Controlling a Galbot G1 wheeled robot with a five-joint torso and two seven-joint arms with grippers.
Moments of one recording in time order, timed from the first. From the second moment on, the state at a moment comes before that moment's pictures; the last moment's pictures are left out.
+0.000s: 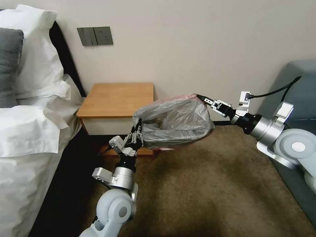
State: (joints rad) left arm 1.37 -1.33 -0.20 -2.13 -0.81 -0.17 -0.14; right arm -1.00 0.68 0.44 2.04 1.67 -0.40 -0.17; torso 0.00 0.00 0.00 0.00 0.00
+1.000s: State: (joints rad) left arm 1.38 -1.34 -0.20 -2.14 -0.82 -0.17 -0.12; right arm -0.93 0.68 0.40 1.95 1.70 -0.41 -0.03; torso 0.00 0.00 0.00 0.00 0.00
